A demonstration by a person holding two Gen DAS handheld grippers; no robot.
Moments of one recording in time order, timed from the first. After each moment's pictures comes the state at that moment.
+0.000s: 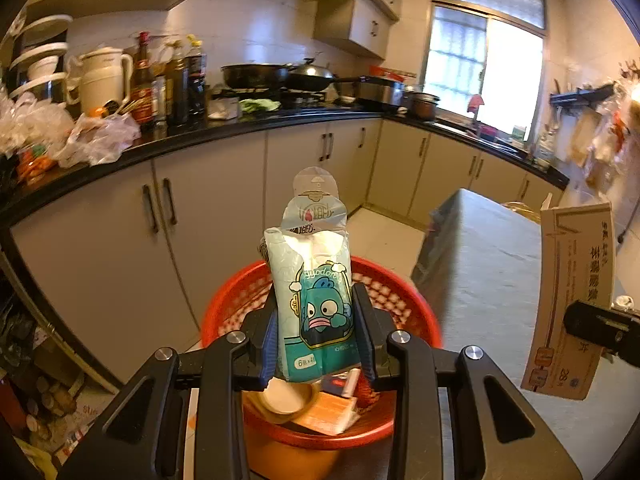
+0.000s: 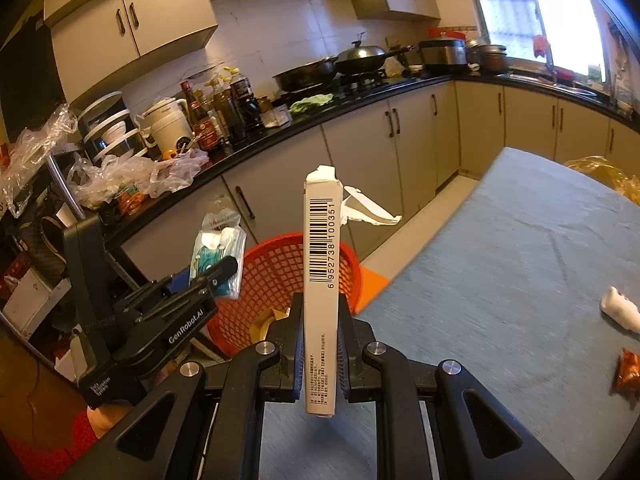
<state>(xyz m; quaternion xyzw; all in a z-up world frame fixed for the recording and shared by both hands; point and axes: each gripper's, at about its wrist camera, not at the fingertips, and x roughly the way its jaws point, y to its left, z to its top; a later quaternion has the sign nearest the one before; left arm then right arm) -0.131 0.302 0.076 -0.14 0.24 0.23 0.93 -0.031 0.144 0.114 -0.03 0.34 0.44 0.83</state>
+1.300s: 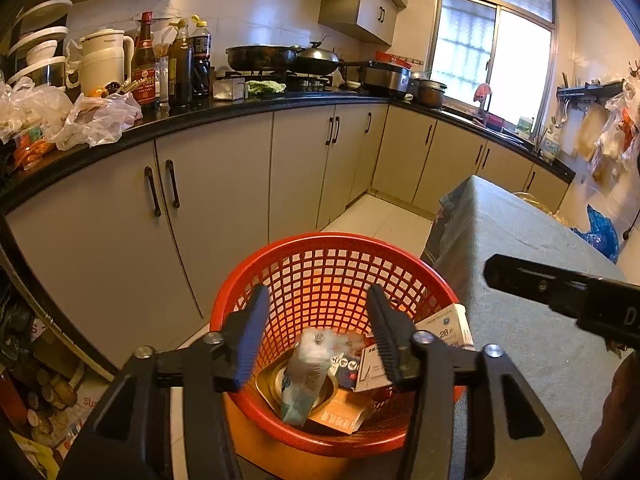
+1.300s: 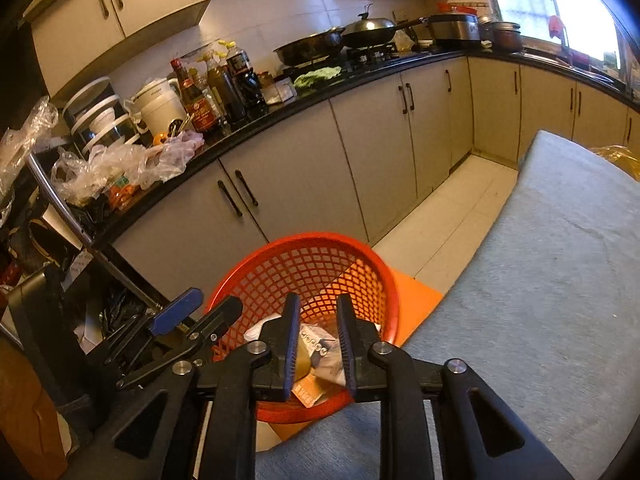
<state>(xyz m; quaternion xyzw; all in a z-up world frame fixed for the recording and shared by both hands) -0.123 0.320 0.061 -0.15 0.26 0.23 0.93 0.003 0.214 0.090 -0.04 0.37 0.44 0.81</state>
